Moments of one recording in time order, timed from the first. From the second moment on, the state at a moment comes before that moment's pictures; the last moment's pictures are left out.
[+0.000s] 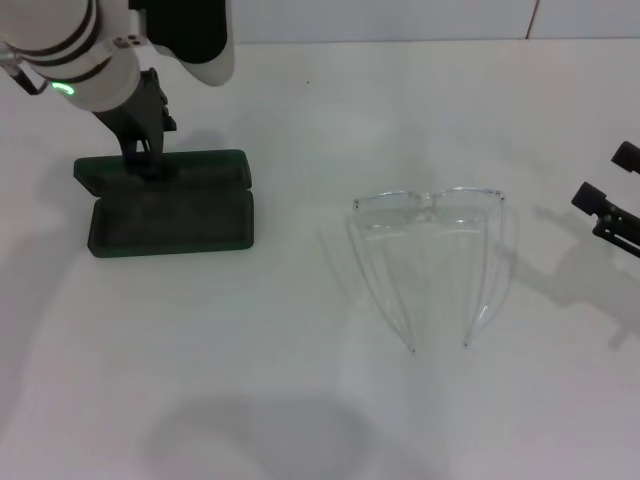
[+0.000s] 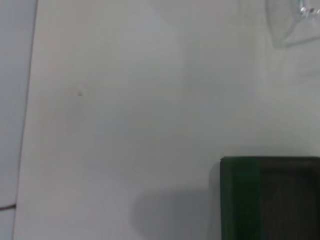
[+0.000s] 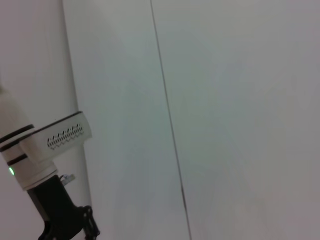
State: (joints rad) left arm -0.86 -2.02 1.42 1.12 2.83 1.42 -1.95; right arm 0.35 2.01 -0.52 -0.29 -1.60 -1.65 0.83
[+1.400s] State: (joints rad) left arm -0.88 -2.04 1.44 1.06 2.84 1.39 -1.96; right arm 0.35 2.01 -0.48 -0.25 -1.55 -1.62 0.79
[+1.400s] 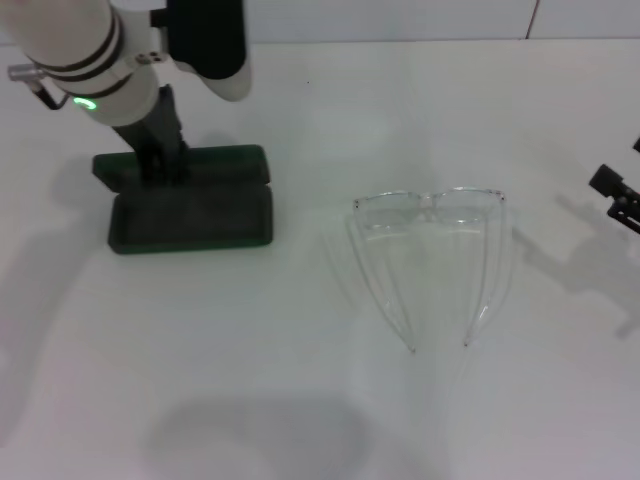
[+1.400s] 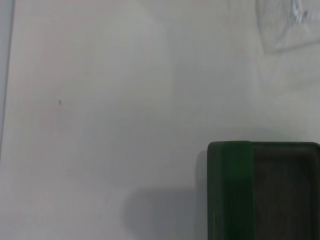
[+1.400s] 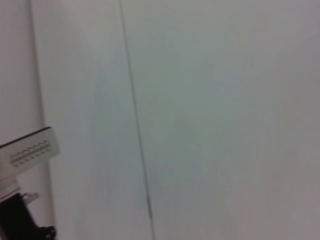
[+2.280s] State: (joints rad) left arm -0.84 -2.09 1.77 1.29 2.83 1.50 -2.26; right arm 0.38 1.98 -0.43 -0.28 -1.75 -1.55 0.85
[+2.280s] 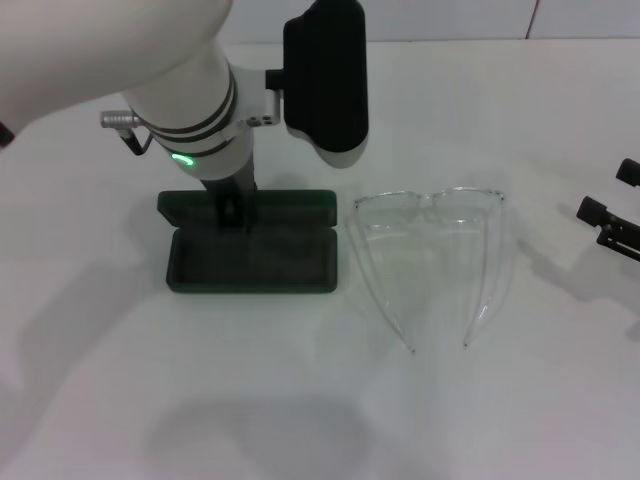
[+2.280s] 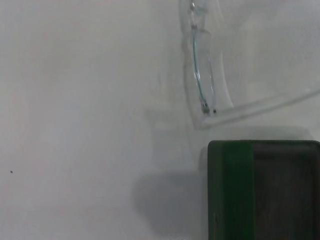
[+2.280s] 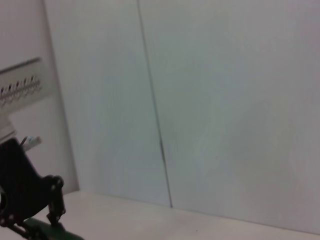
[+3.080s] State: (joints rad) left arm -0.91 -2.10 1.89 1.27 2.70 1.49 -2.40; right arm 0.40 1.99 -0.42 -0.33 -1.76 -1.56 0.87
